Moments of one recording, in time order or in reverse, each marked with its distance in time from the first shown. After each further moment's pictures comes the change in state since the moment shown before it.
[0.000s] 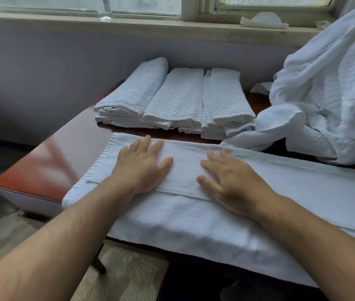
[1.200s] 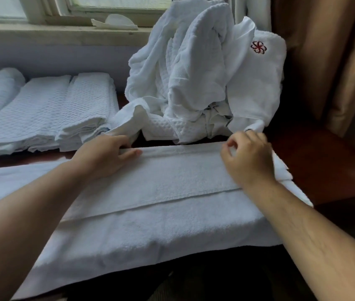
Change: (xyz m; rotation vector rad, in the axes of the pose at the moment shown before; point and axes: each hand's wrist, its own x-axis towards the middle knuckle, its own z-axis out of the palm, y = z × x) left_hand 0.076 0.211 0.022 -0.064 0.223 0.608; right_hand -0.171 0.212 -0.063 -0.121 0.823 0.582
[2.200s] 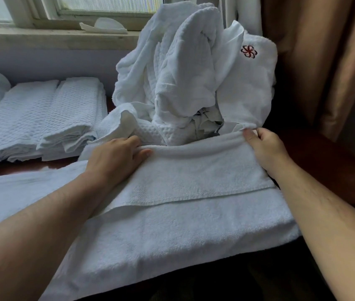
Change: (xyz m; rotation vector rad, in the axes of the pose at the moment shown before) left_hand 0.020 0.061 0.018 0.063 0.204 0.064; right_hand 0.059 0.096 0.004 0.597 -0.221 0.449
